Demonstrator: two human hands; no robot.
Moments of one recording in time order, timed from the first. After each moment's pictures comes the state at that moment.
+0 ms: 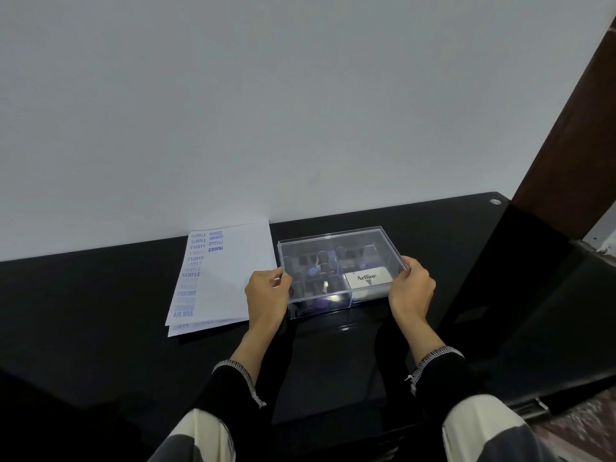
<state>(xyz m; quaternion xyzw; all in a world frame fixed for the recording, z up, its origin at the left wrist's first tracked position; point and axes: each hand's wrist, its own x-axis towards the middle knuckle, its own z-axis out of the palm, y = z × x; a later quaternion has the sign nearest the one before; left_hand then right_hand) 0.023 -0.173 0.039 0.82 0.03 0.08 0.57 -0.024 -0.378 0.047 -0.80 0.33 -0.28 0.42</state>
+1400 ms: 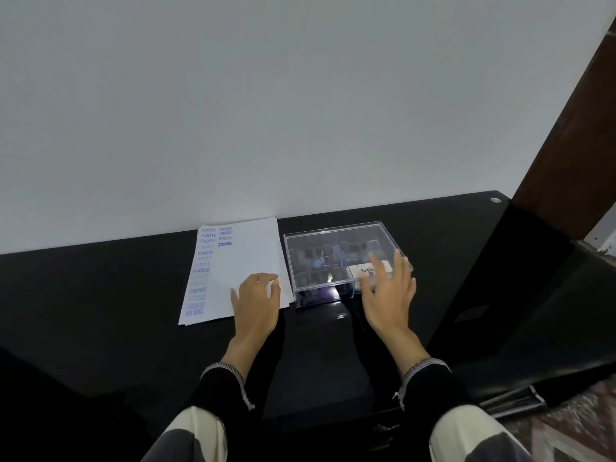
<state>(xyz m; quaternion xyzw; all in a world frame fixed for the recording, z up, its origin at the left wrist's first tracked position) 0.017 -0.126 0.002 0.92 -0.05 0.11 0.39 -0.039 -0.346 0.018 -0.92 0.20 -0.21 0.26</state>
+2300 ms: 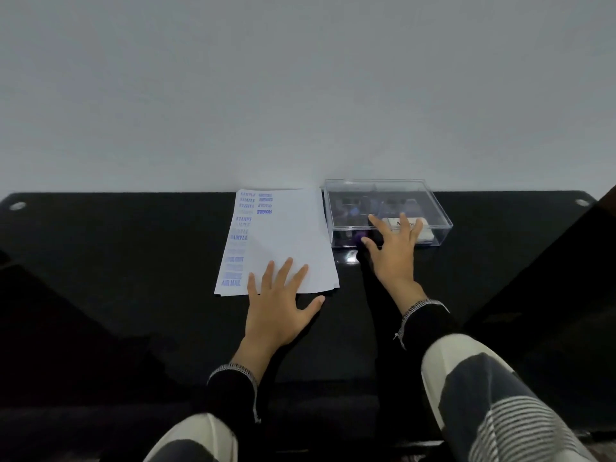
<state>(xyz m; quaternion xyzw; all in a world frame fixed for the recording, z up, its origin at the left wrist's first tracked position) 0.011 -0.078 -0.032 0.99 -0.11 0.02 0.12 0.067 -0.300 0.010 -0.94 0.12 -0.16 0.27</state>
